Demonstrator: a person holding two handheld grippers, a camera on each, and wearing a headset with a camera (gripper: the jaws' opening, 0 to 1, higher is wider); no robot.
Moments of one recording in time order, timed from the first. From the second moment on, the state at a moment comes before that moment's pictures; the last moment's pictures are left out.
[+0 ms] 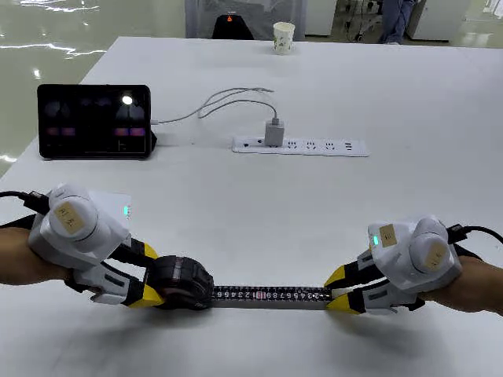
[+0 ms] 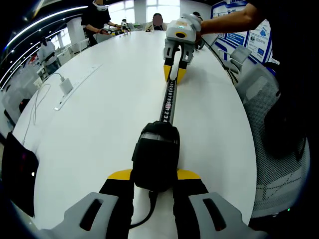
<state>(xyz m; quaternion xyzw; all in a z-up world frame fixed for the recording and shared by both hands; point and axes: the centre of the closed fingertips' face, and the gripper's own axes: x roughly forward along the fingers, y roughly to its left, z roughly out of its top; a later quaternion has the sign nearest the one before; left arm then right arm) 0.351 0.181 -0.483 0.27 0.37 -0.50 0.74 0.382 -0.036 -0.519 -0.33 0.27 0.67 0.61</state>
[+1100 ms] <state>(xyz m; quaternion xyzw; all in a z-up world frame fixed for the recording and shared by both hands) 0.351 0.181 -0.483 0.27 0.38 -0.49 0.73 0.390 -0.091 -0.520 -0.36 0.29 0.64 0.62</state>
